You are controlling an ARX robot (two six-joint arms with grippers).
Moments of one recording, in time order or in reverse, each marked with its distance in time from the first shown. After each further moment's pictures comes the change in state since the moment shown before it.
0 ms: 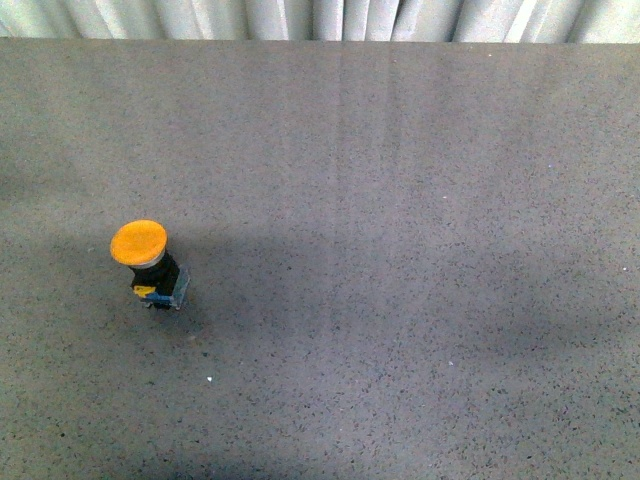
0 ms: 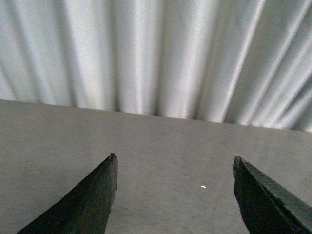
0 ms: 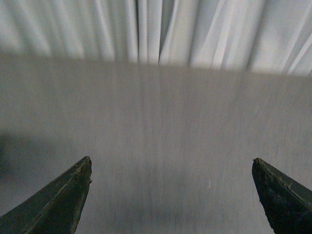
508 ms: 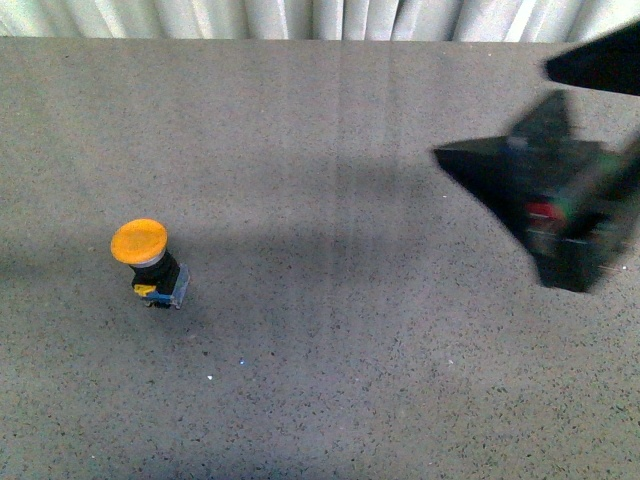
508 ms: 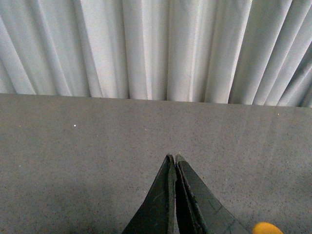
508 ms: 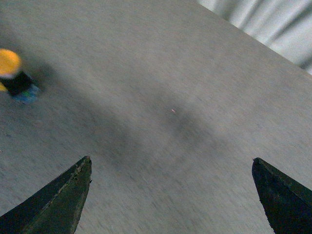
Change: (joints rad) left arm 0.007 -0.382 -0.229 -0.151 0.014 0.051; right arm 0.292 1.238 0.482 0.444 -0.079 -0.282
